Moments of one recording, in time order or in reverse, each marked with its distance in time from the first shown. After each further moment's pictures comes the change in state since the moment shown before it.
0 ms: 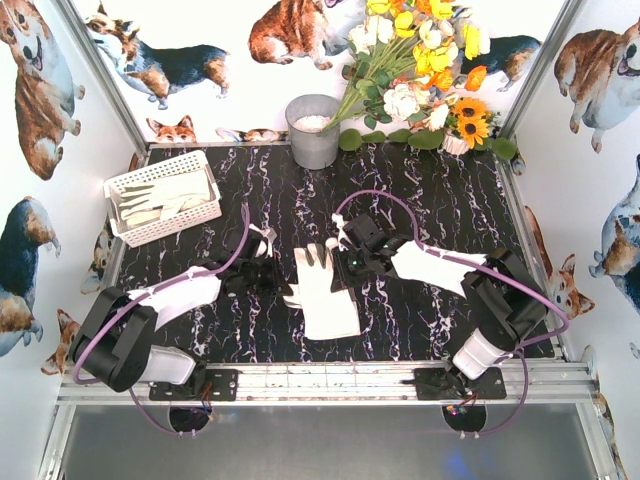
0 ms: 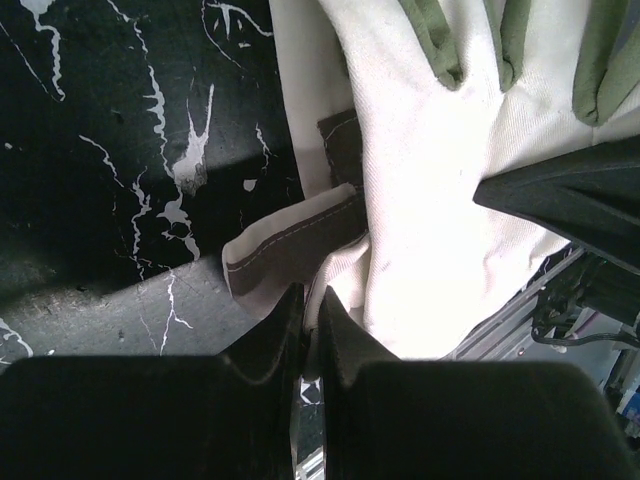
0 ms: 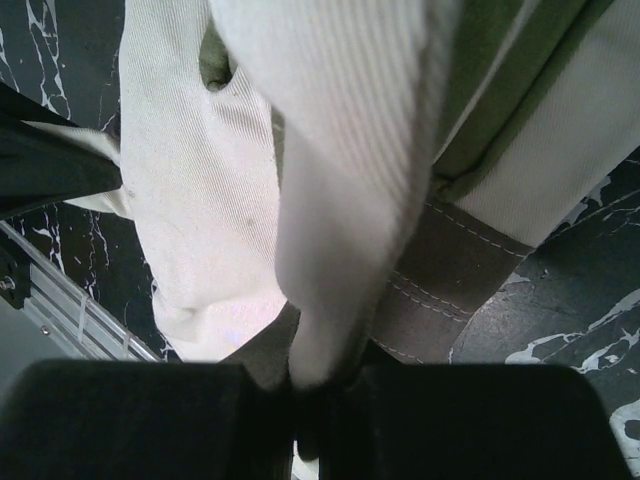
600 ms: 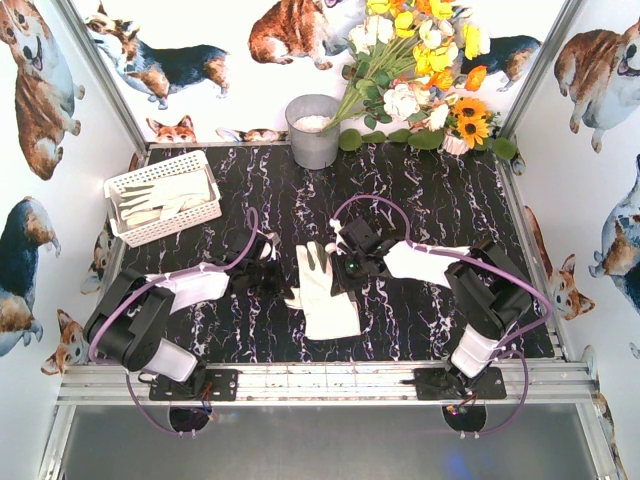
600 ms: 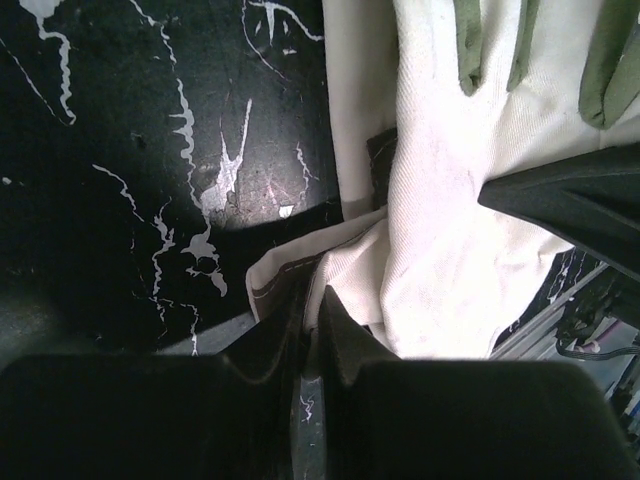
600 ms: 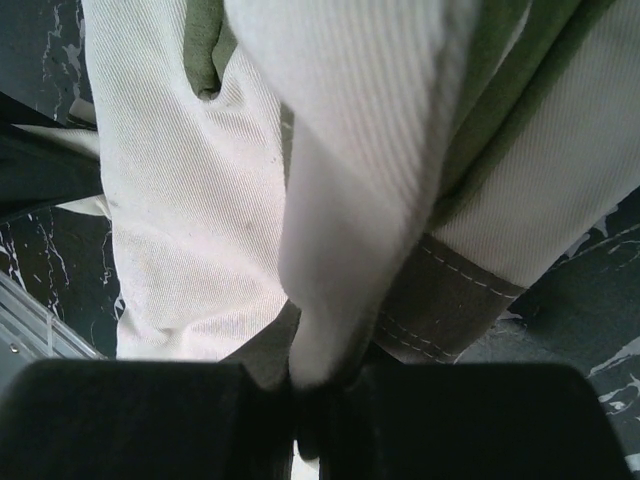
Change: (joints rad) left arm 0.001 0.121 -0.005 0.066 0.004 0.008; right arm 0.000 0.089 0.000 0.035 0.006 0.000
